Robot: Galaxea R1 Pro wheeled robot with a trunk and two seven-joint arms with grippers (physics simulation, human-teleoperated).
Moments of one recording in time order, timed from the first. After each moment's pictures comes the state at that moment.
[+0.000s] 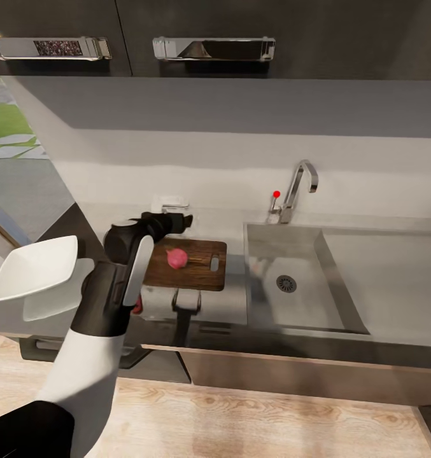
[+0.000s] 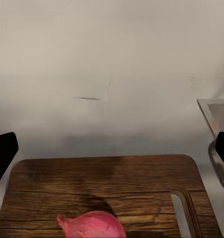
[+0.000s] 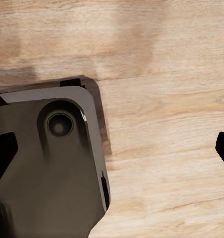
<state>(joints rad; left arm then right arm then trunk) -0.94 -0.14 -0.19 -1.52 0.13 0.95 0.16 -0.20 -0.09 -0.27 -0.02 0.09 -0.38 0.01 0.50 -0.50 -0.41</state>
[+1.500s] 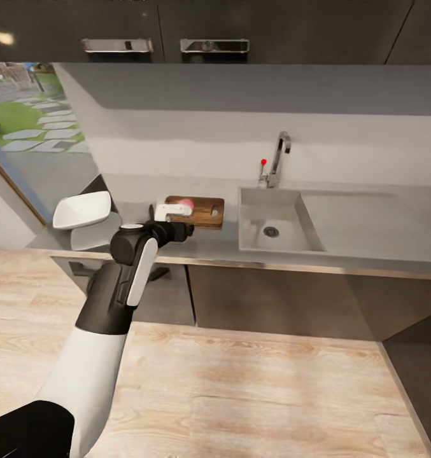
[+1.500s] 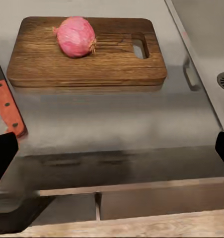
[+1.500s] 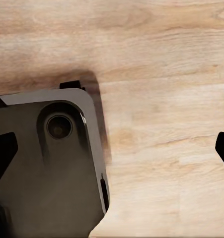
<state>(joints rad) -0.94 -0.14 -0.19 -1.46 0.13 0.99 0.16 -0.20 -0.10 -0.27 -0.02 0.09 -0.39 0.02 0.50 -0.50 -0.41</state>
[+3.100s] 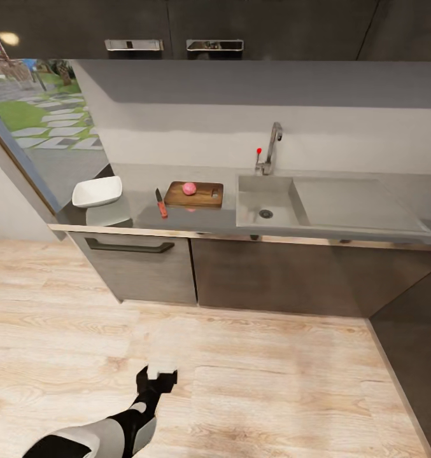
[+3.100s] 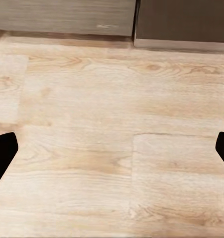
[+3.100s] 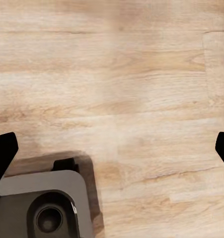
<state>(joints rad) -0.72 -0.12 -0.19 0.08 0.13 -0.48 0.14 -0.20 -0.10 -0.28 -0.21 0.09 -0.46 0.02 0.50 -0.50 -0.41</state>
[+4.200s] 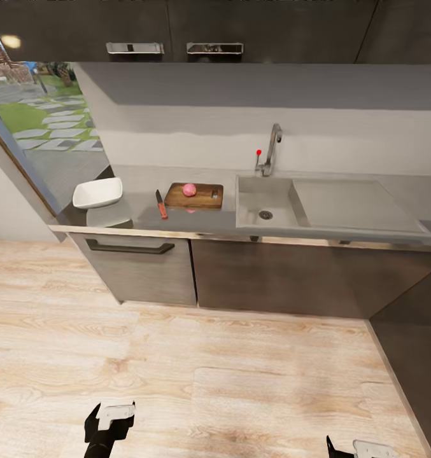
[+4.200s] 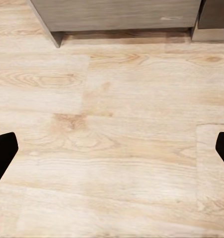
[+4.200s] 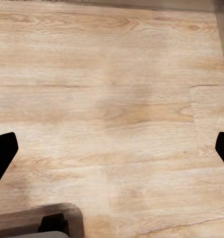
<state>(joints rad) -0.51 0.05 -0.19 0.08 0.13 -0.76 0.16 -0.21 -0.12 -0.27 -0.41 0.09 -0.42 0.02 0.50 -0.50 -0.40</state>
